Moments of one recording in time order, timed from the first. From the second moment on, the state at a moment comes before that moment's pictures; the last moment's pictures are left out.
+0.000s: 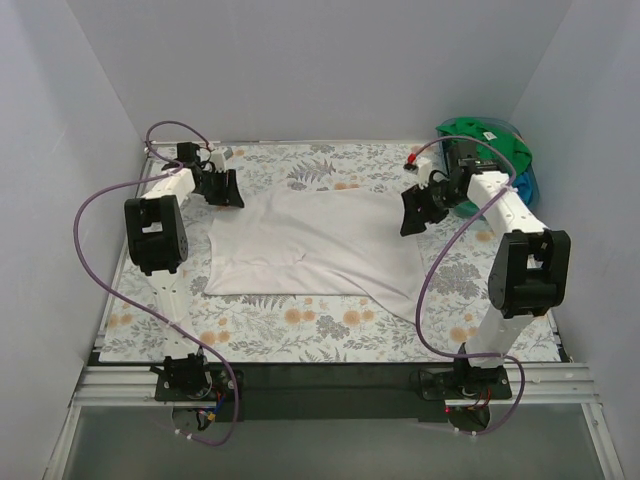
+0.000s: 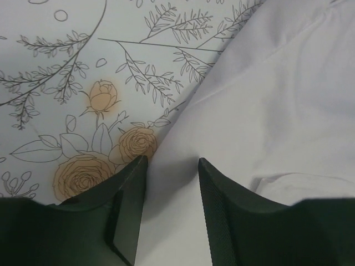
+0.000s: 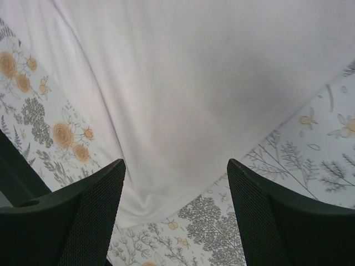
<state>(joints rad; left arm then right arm) 0.09 2.26 1.75 -0.56 0.58 0.18 0.12 1.75 1.43 -0.96 -0.65 -0.53</state>
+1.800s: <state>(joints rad) -0.09 1.95 1.33 -0.43 0.72 0.03 0.20 1.89 1.23 -0.81 -0.67 -0.44</state>
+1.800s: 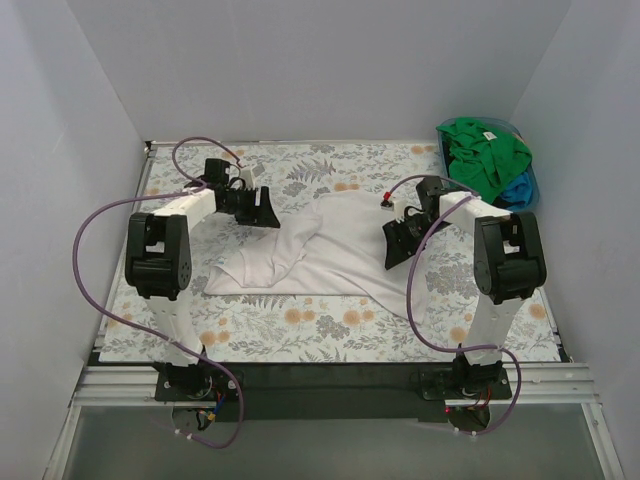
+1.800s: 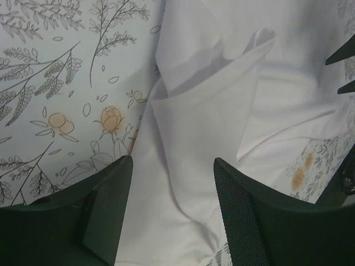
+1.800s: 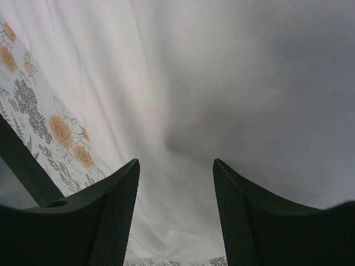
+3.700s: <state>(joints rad) -0.95 1.78 1.13 -0.25 -0.01 0.40 0.12 1.87 1.27 -0.81 -0.64 -0.38</state>
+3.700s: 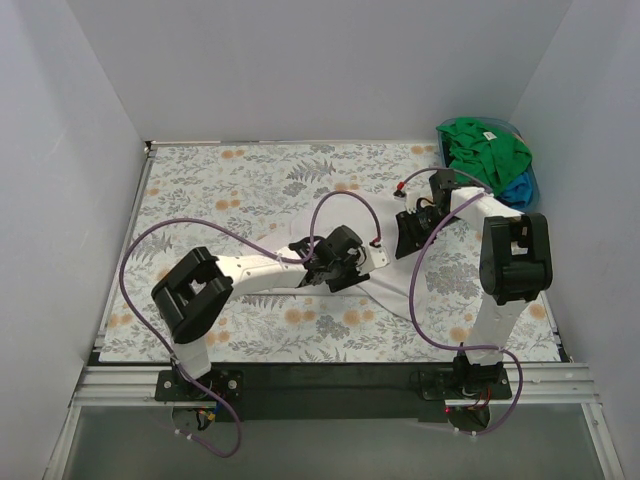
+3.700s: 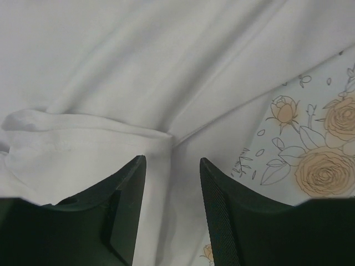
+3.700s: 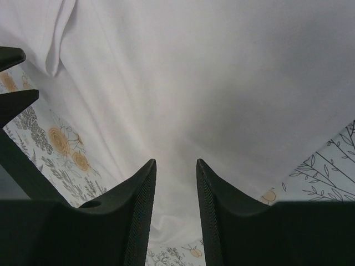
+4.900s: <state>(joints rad) -0.72 1.75 1.17 -0.30 0.11 0.33 0.12 1.86 1.12 -0.79 -0.68 -0.38</state>
